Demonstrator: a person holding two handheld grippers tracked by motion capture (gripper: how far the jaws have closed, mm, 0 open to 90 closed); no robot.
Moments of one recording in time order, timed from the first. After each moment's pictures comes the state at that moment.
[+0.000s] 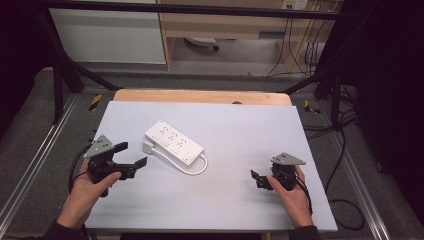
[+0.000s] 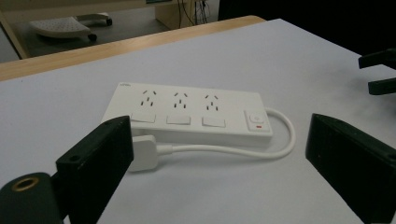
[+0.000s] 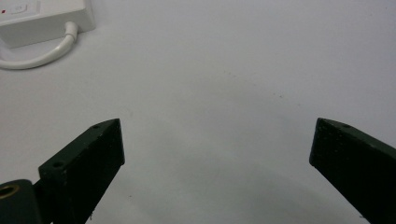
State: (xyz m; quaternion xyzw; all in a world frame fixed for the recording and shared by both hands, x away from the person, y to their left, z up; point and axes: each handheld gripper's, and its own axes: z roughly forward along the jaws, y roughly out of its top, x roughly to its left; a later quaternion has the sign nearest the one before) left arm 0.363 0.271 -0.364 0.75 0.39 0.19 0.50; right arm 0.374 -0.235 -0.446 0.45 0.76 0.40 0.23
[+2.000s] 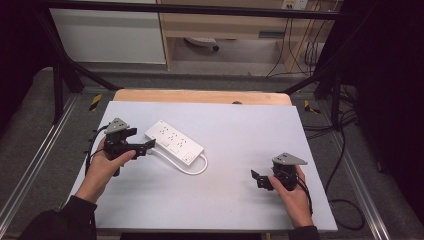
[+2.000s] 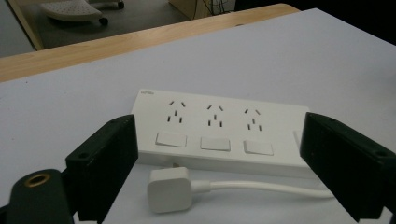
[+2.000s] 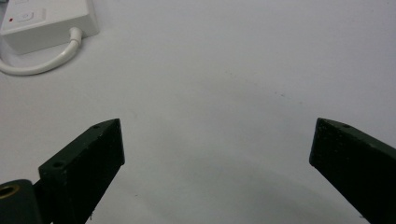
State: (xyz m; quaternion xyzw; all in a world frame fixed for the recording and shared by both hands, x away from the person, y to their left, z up) left arm 0.431 0.260 -0.375 0.76 0.41 0.19 0.46; right arm 0.373 -0.237 -0.444 0.45 0.76 0.41 0.22
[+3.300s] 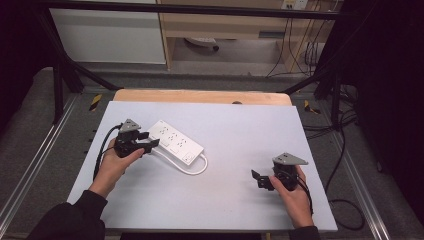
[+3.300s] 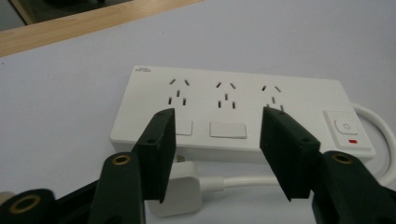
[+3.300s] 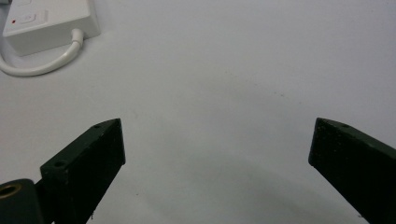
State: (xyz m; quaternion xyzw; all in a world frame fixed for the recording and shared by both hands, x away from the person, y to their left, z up) left arm 0.452 0.245 -0.400 0.79 0.41 0.19 0.42; right arm 0.372 -0.238 -0.443 0.45 0.76 0.41 0.22
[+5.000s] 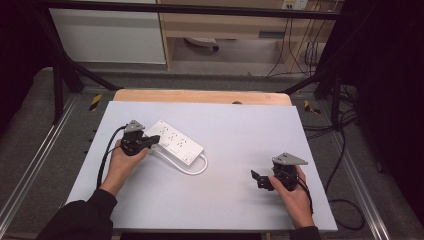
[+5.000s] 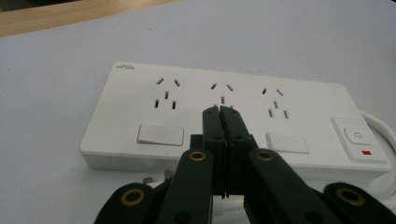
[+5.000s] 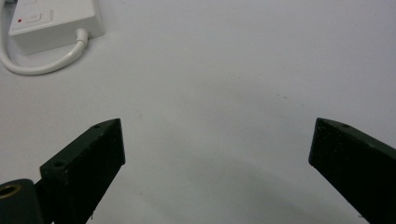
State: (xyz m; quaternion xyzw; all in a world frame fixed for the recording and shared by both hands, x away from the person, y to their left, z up) left arm 0.467 0.239 -0.423 0.78 0.41 0.16 0.44; right arm 0.371 -0.237 -0.442 0.45 0.76 0.42 0.21
